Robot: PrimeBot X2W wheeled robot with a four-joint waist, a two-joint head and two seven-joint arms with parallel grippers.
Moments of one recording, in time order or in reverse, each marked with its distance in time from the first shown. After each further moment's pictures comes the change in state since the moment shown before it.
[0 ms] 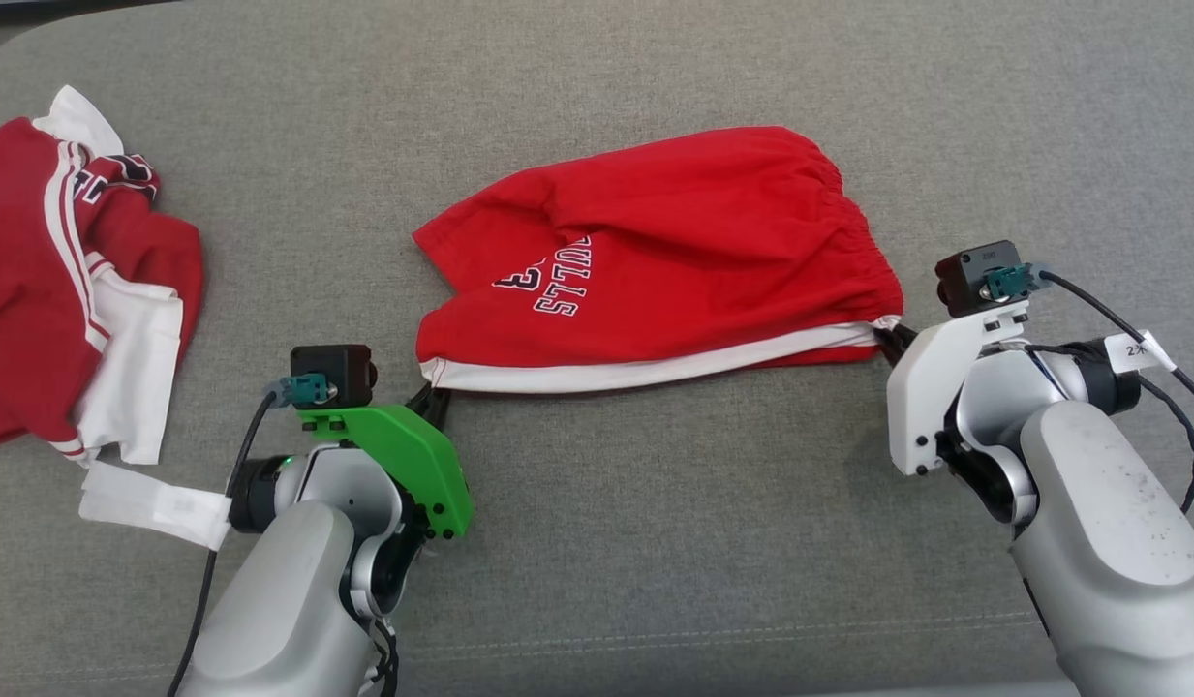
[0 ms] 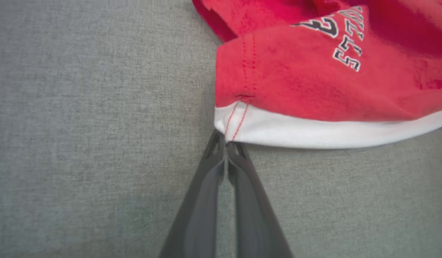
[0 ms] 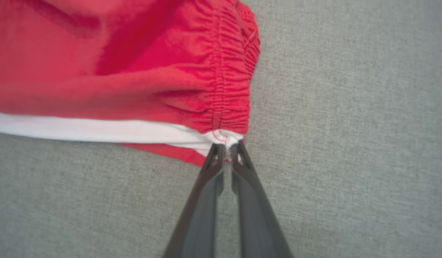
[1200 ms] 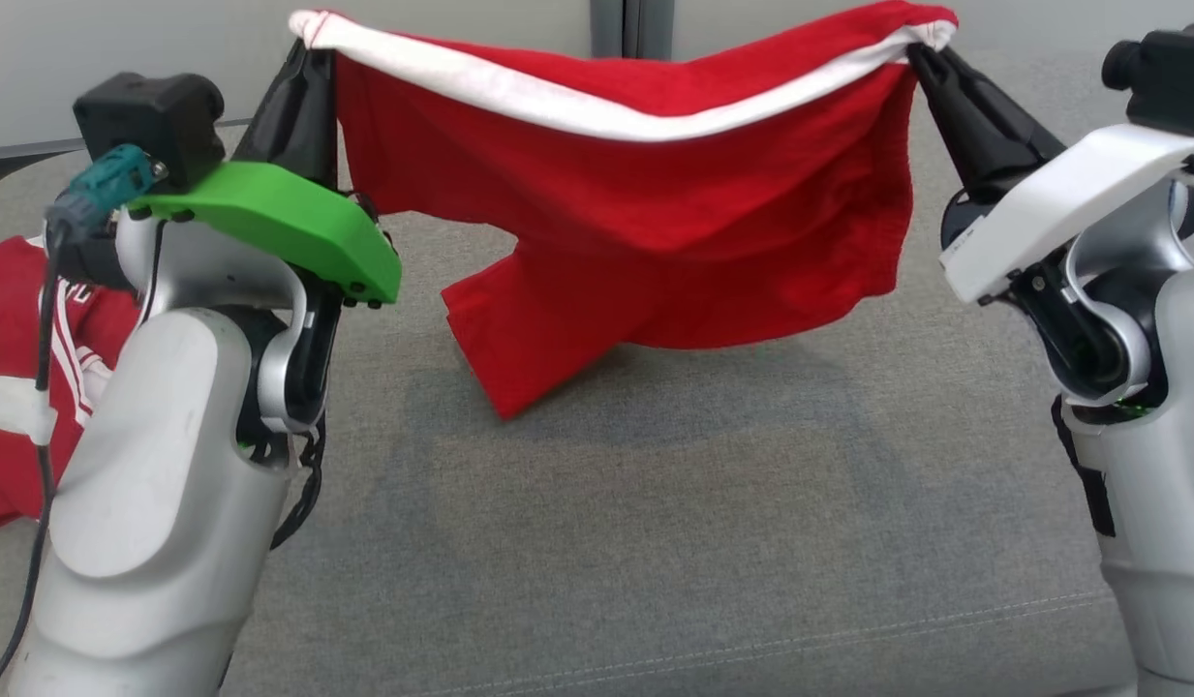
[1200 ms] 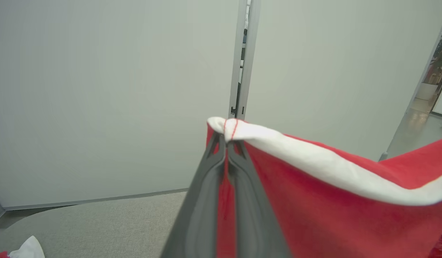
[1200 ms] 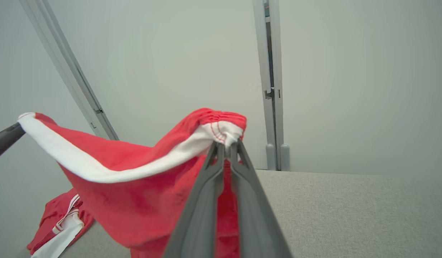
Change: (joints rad) left arm -0.208 0.103 0.062 -0.416 0.109 0.128 -0.051; right arm -0.095 0.012 -0.101 -0.412 0.274 0.000 -0.107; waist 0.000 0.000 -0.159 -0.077
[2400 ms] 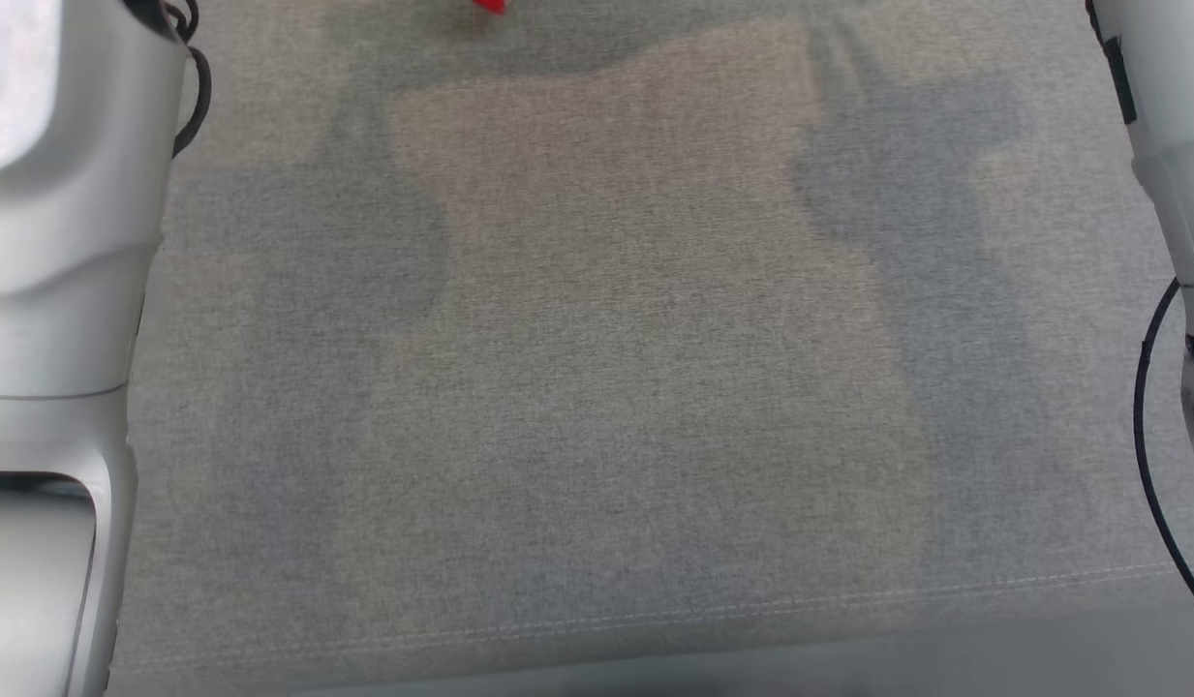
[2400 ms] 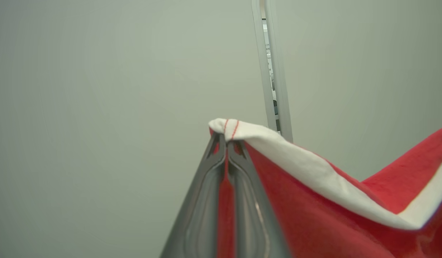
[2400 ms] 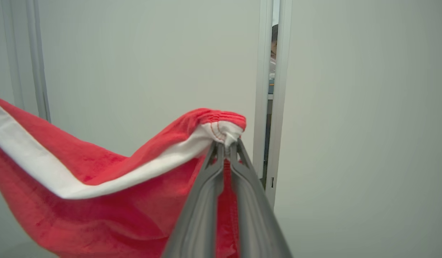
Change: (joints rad) left arm -0.700 -0.055 -0.026 0.415 0.182 -0.048 -0.383; right arm -0.847 -0.003 0.241 0.735 -0.115 0.000 -0.617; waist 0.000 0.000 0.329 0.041
